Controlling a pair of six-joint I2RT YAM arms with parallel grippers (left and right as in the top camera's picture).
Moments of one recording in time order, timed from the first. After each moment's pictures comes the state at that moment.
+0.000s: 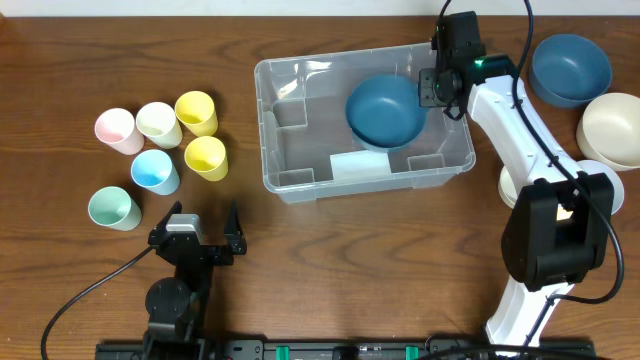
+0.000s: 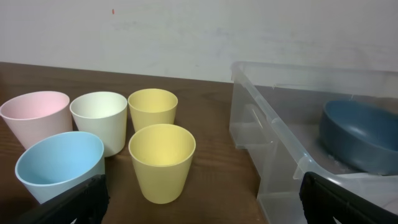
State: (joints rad) left arm -0.12 0.01 0.03 -0.13 -0.05 -0.14; right arm 0.19 2.00 1.66 -0.74 0.13 0.16
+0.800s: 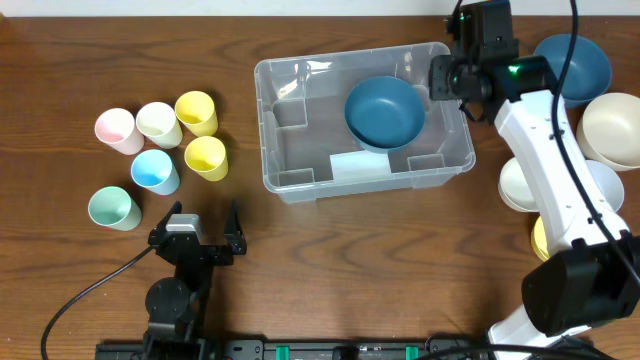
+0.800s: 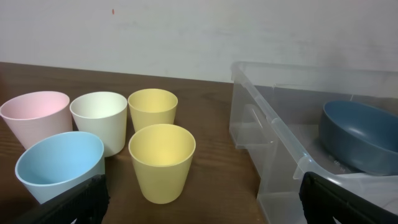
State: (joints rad) left arm -0.12 0.01 0.03 -0.13 -0.05 -0.14; right arm 0.21 1.78 1.67 -0.83 0.01 0.14
